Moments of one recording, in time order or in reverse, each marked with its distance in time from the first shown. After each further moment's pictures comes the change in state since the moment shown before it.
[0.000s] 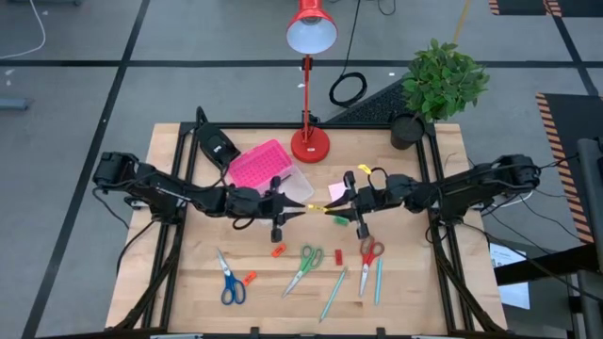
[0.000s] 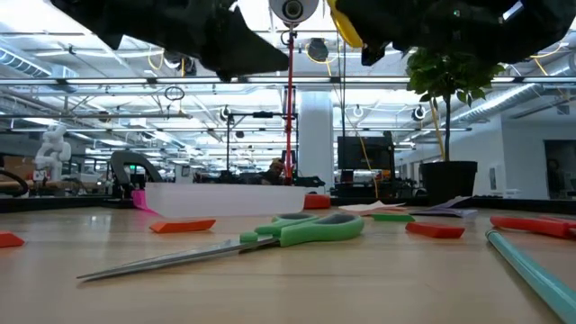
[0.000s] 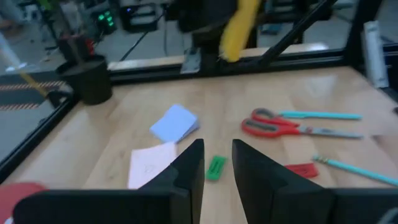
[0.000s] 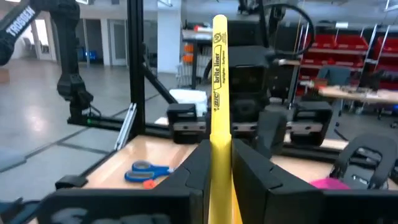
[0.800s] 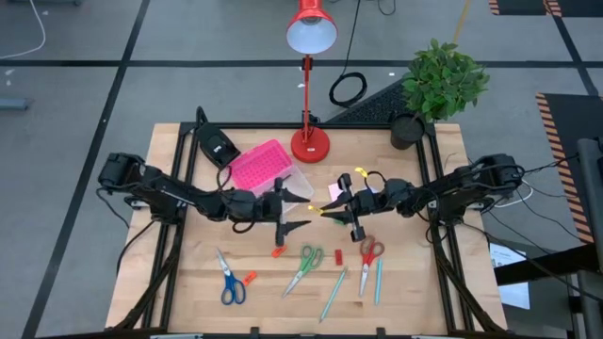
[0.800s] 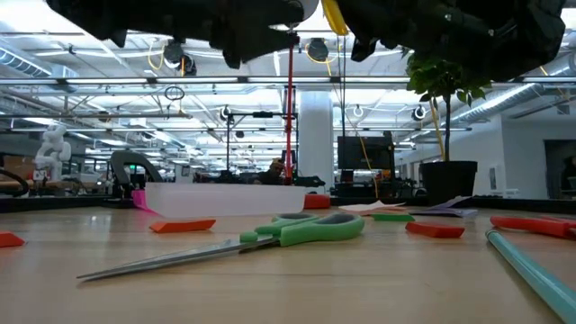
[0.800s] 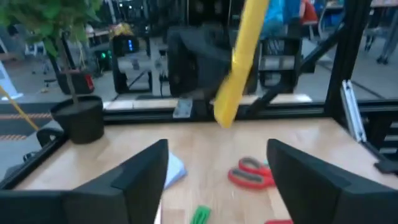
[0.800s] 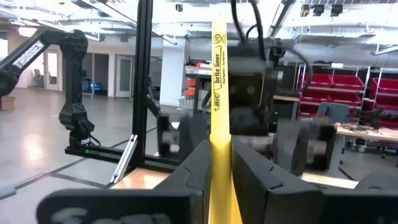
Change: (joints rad) left arm -0.041 0.060 0.001 0.250 -0.024 -0.020; right arm 0.020 0.169 0.001 0.335 0.001 -0.001
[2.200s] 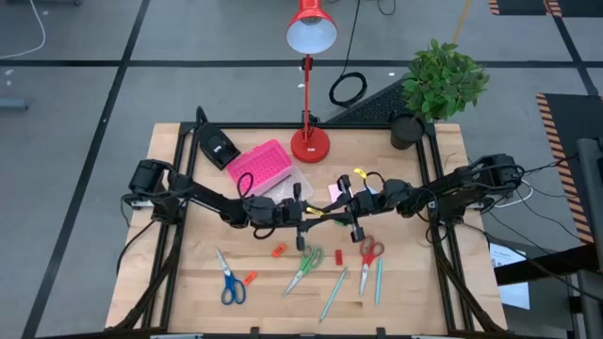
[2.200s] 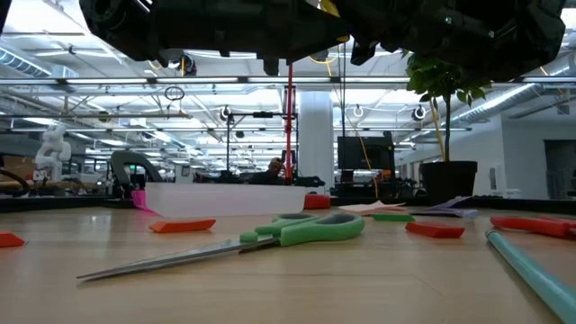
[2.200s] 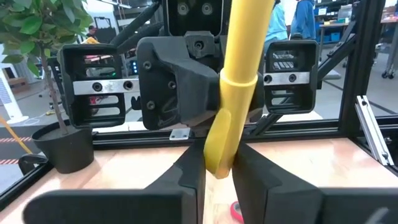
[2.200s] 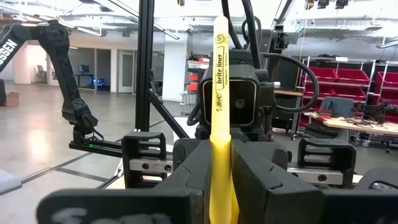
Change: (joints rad) left arm 0.005 0.266 0.156 0.195 -0.004 0.049; right arm 0.000 0.000 -0.001 -0.029 -0.002 0.003
